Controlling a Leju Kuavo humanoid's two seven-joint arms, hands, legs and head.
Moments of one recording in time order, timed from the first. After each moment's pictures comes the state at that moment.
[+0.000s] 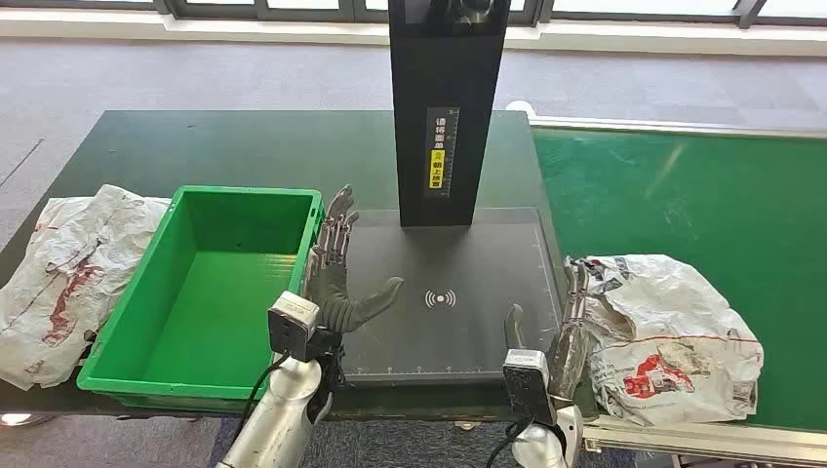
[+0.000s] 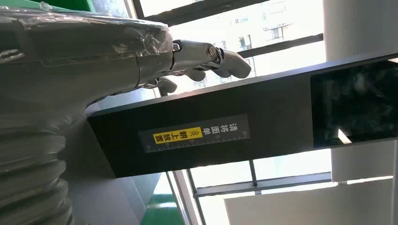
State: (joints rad) left arm -0.24 -0.31 -0.23 -1.21 -0.12 0.18 -0.70; right arm -0.01 0.28 0.12 -1.18 0.49 -0.65 -0.66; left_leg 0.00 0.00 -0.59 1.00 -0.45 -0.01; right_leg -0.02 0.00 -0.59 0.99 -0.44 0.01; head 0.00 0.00
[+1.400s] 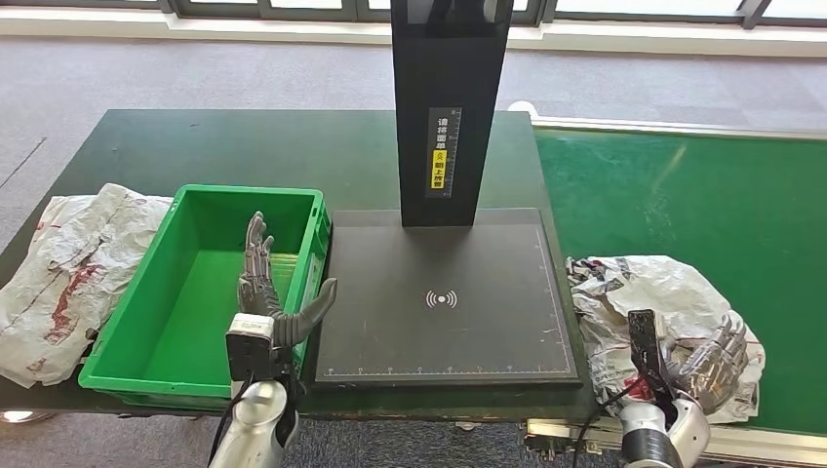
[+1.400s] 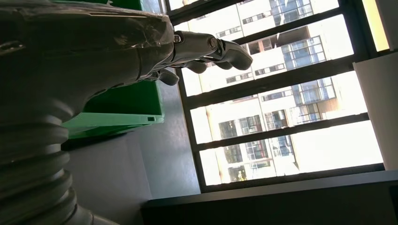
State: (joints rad) left arm -0.11 -0.29 -0.08 -1.31 -0.18 0.43 -0.70; right arm -0.41 0.11 -0.84 -0.62 1.12 -0.70 -0.41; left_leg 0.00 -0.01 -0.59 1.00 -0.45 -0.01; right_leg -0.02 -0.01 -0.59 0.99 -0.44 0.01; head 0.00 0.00
